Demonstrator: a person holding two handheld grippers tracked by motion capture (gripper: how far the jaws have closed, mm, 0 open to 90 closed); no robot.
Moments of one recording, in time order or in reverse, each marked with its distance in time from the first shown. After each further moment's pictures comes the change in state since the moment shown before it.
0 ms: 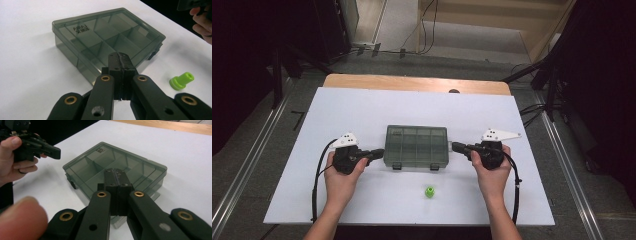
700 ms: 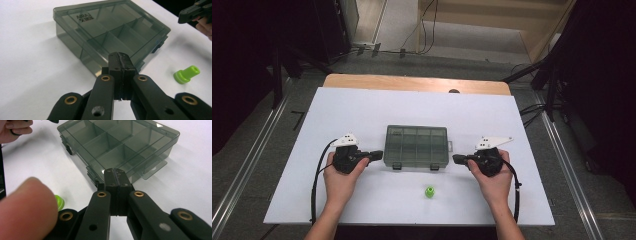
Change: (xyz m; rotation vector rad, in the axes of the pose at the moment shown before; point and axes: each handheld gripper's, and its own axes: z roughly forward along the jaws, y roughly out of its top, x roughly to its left) left arm 0.011 -0.011 0.003 0.048 -0.007 -0.020; right arm -0.001 -0.020 0.002 0.195 0.006 -0.071
